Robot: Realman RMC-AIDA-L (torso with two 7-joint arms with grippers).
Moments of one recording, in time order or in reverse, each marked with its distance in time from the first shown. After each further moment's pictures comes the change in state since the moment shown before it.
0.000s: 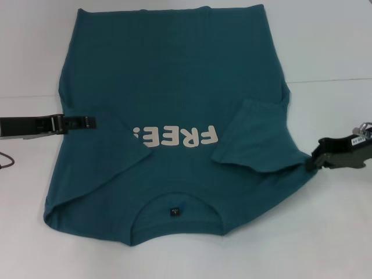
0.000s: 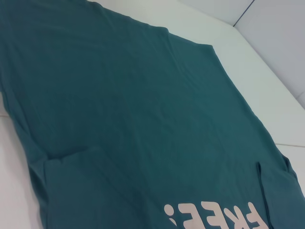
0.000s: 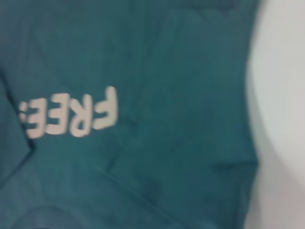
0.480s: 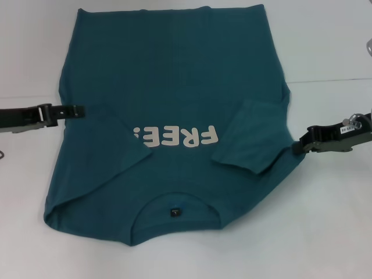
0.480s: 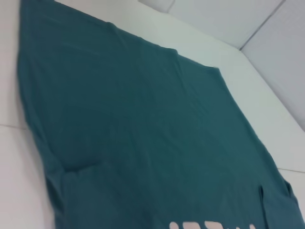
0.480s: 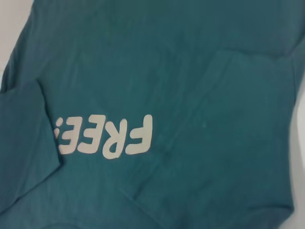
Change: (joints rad) left arm 0.012 0.006 -0.041 0.040 -0.015 0.022 -0.045; right arm 0.003 0.020 0.004 -0.008 0.066 0.064 -0.136
